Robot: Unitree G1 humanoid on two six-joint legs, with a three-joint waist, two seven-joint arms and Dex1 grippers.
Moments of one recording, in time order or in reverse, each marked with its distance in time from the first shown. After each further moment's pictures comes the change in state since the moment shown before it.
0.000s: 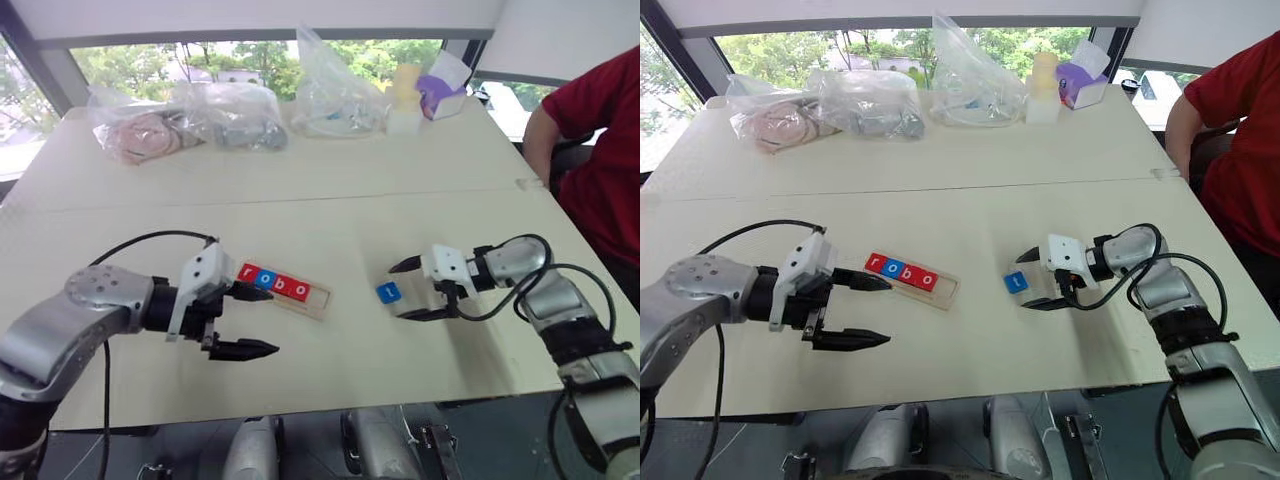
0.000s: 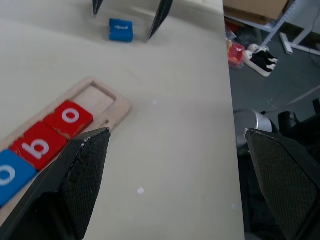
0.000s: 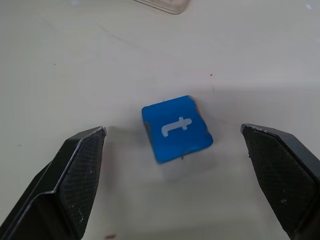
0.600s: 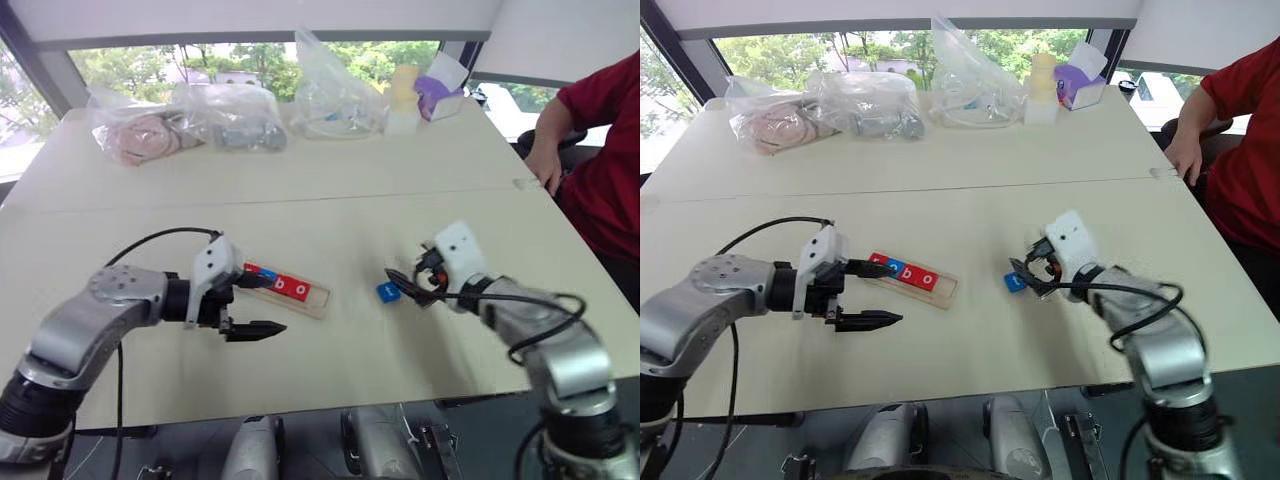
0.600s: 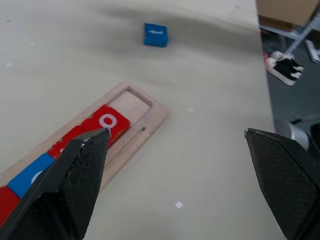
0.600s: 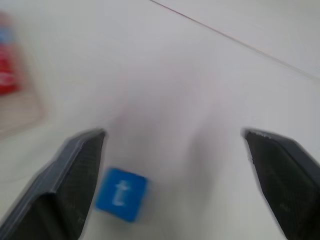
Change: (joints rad) left arm -0.103 -0.073 -0.087 0.117 0.085 -0.049 0.023; right arm 0.399 0.028 -0.317 -1.022 0.258 1.009 -0.642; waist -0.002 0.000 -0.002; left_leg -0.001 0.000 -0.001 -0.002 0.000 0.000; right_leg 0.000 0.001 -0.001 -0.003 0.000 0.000
